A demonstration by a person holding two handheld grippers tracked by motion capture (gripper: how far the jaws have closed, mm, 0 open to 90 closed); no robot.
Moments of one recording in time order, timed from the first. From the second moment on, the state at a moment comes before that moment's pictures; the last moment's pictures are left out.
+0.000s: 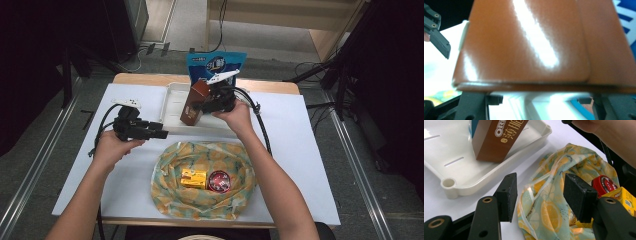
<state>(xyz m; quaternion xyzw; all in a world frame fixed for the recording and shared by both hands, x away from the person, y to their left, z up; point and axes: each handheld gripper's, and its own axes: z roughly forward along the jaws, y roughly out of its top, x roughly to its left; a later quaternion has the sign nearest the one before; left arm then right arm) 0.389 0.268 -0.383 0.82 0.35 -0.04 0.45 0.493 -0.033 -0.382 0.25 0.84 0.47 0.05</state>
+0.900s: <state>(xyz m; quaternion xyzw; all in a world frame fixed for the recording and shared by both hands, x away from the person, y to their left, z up) 0.389 0.267 -0.383 0.82 0.35 -0.04 0.45 0.478 -0.050 -0.383 0.24 0.84 0.48 0.05</state>
